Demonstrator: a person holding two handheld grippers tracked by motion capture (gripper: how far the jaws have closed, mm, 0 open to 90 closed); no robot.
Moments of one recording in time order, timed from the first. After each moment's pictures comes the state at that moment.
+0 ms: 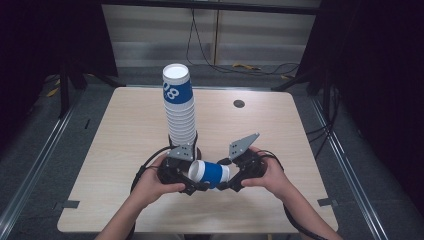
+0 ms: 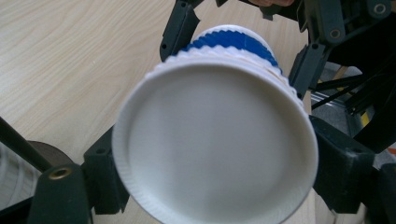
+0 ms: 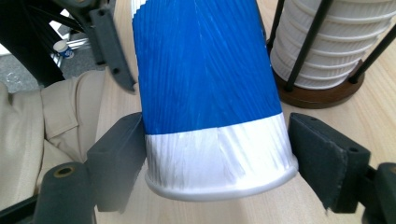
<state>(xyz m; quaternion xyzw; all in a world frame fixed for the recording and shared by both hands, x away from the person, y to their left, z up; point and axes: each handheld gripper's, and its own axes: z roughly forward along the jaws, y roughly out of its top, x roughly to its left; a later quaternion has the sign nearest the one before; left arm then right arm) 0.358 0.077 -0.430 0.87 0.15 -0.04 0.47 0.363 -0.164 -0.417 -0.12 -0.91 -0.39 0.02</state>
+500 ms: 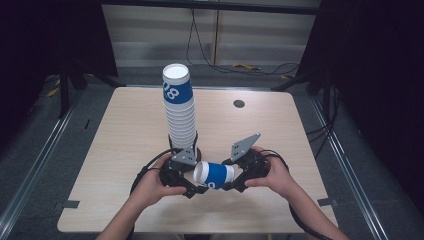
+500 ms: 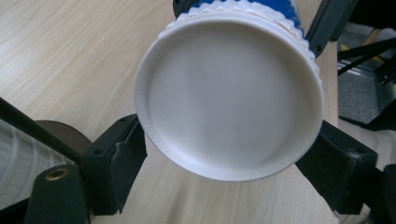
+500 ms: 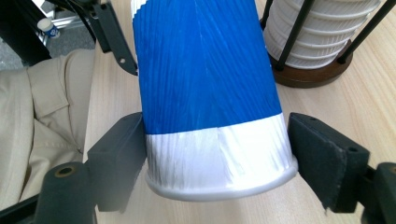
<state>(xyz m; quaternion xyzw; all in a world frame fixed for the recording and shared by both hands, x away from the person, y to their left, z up) 0.355 0.072 -0.432 0.90 0.13 -0.01 0.41 0.361 -0.171 -0.413 -0.12 -0.93 -0.35 0.00</state>
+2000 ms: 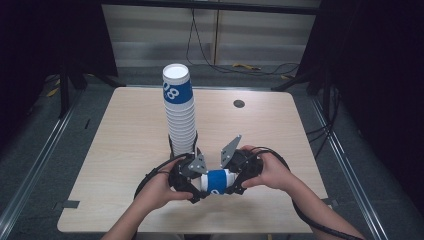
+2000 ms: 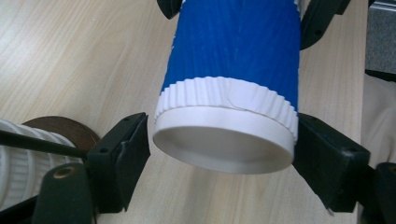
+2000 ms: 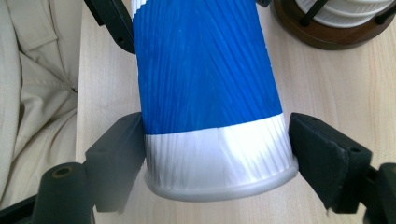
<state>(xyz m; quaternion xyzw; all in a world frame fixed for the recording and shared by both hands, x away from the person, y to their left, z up) 0.342 0.051 -0.426 0.94 0.09 0.04 0.32 0.362 -0.148 -0.407 -0.07 -0.97 -0.21 0.01</state>
